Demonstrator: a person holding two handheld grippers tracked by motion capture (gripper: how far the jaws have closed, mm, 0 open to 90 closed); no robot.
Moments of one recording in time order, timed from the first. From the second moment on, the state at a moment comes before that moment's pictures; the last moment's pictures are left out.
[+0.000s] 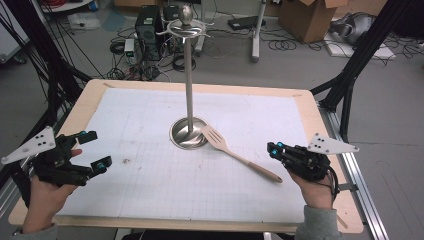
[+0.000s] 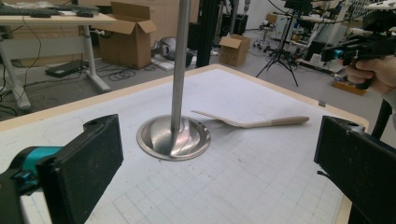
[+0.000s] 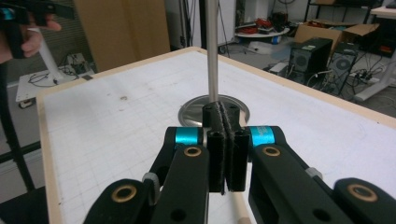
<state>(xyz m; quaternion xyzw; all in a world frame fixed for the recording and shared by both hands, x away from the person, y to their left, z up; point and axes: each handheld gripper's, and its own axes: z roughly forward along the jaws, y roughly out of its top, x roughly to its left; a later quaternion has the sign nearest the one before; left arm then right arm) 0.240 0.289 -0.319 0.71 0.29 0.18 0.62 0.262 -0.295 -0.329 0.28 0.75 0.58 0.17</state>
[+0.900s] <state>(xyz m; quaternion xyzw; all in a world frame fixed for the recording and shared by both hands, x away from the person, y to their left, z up) 0.230 0.297 -0.326 0.71 0.31 0.19 0.61 0.303 -0.267 -0.375 0.33 0.77 0.52 0.16</state>
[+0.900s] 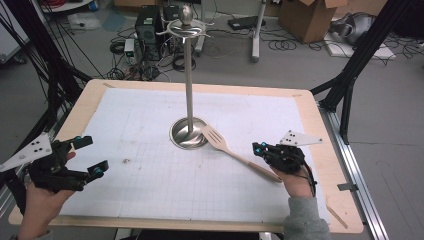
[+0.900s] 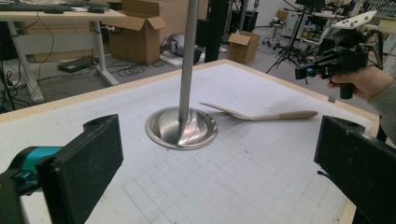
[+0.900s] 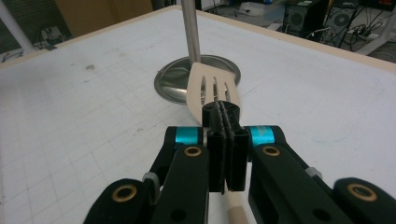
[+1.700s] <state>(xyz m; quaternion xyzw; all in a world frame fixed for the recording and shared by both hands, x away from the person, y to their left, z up) 0.224 0.299 -0.330 0.71 0.32 0.19 0.60 0.330 -0.242 -0.418 0.34 0.81 0.46 0.16</state>
